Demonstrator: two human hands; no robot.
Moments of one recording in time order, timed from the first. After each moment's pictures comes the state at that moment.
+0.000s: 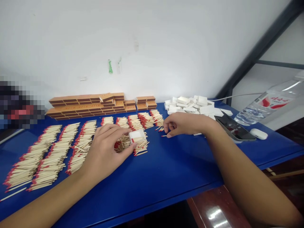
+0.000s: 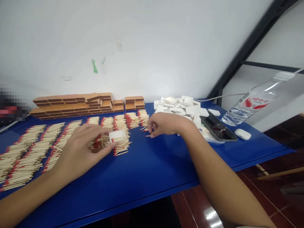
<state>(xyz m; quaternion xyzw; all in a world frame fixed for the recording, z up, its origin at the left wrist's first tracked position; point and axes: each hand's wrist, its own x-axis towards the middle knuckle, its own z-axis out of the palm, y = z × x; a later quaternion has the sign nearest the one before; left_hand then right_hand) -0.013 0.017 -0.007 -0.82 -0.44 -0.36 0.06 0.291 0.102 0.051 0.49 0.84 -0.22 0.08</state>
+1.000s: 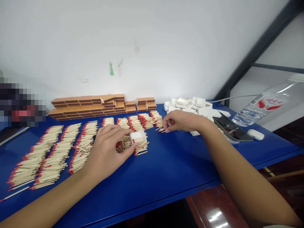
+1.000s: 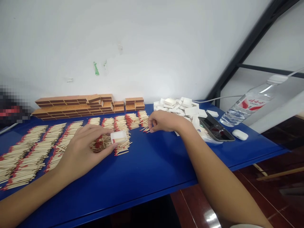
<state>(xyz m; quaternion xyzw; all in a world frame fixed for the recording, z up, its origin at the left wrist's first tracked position) -0.012 0.016 -0.005 -0.83 -0.44 -0.36 0.05 0.296 0.118 0.039 0.47 0.86 -0.21 0.01</state>
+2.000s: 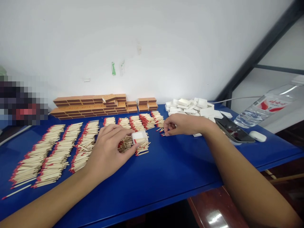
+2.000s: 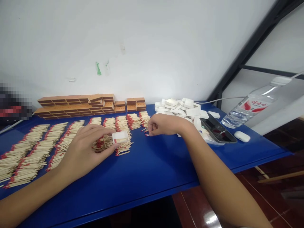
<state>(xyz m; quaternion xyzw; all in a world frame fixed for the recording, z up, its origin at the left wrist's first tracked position) -0.012 0.015 -0.006 -0.83 -0.43 -0.36 0.06 0.289 0.106 0.045 0.46 0.86 -0.23 0.05</state>
